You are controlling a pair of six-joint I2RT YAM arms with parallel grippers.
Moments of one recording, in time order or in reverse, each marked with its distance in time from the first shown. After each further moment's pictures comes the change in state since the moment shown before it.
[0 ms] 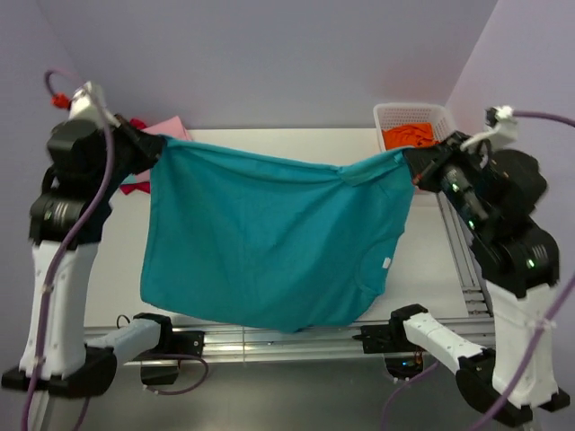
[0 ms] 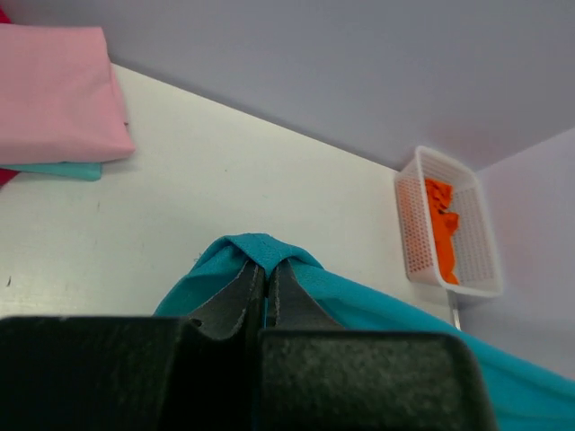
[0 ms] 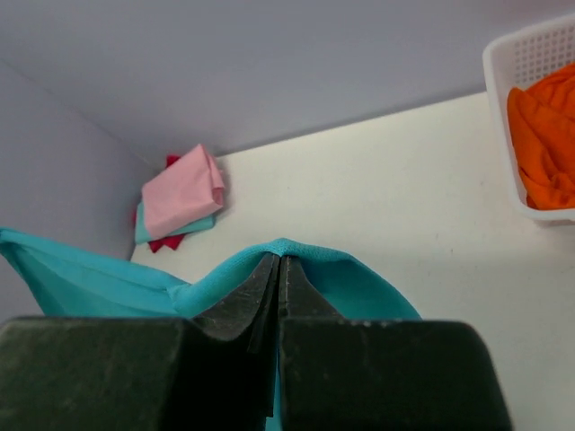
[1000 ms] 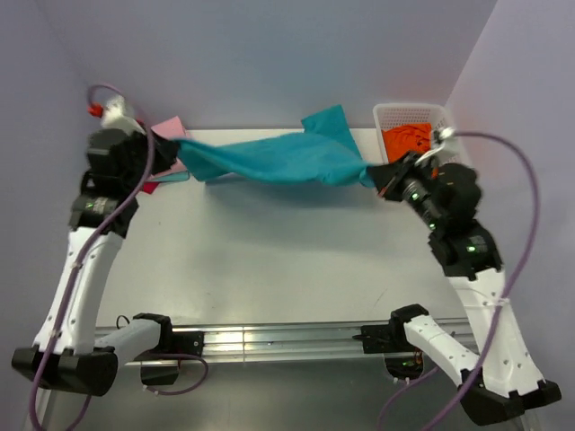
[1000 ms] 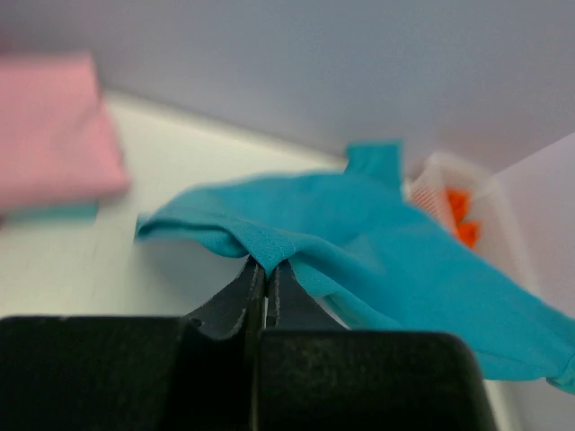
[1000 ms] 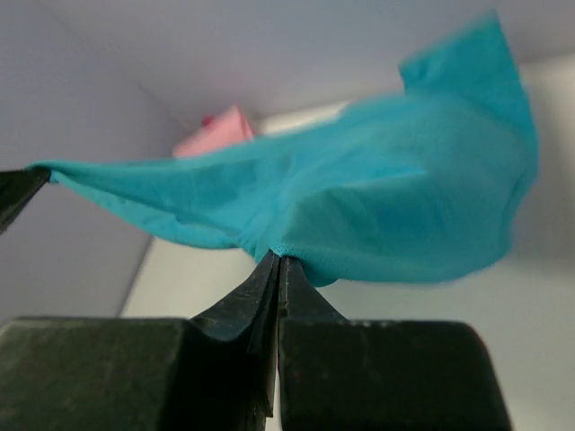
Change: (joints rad) left arm 0.018 0.025 -0.219 0.372 0.037 0.071; right arm 0.000 -0.056 -0.374 0.377 -0.166 0.037
